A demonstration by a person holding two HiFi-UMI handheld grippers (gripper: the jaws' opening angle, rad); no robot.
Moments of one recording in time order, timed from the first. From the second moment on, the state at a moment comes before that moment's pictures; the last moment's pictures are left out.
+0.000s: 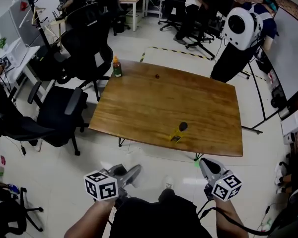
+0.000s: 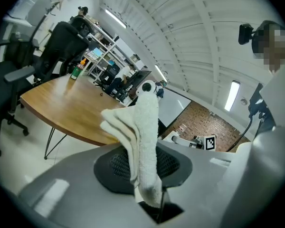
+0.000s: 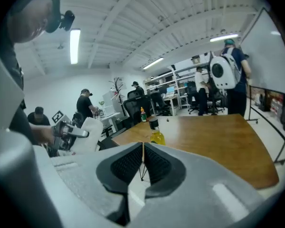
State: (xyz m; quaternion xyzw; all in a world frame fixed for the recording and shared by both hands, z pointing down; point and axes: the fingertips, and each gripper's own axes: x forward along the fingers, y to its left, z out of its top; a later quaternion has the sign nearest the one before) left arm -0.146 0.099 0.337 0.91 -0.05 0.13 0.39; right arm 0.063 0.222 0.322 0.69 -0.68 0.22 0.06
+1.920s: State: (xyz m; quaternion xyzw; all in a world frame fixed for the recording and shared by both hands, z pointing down) left arm 0.068 0.036 0.401 0.76 0.24 0.07 0.60; right arm 0.076 0.056 0.360 0.52 -0.83 0.13 0.15
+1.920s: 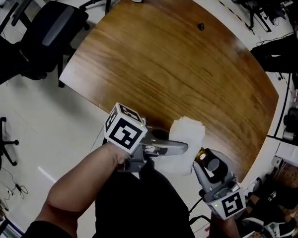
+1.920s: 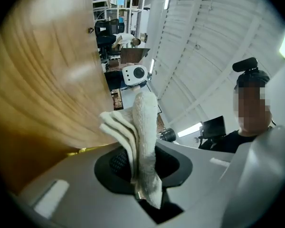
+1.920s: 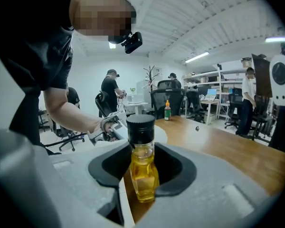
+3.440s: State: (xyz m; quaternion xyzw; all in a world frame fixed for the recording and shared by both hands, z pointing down) left arm 0.038 0.044 0.448 0.83 -0.04 0.08 0.54; right arm 0.091 0.062 0.359 0.53 -0.83 0.13 0.16
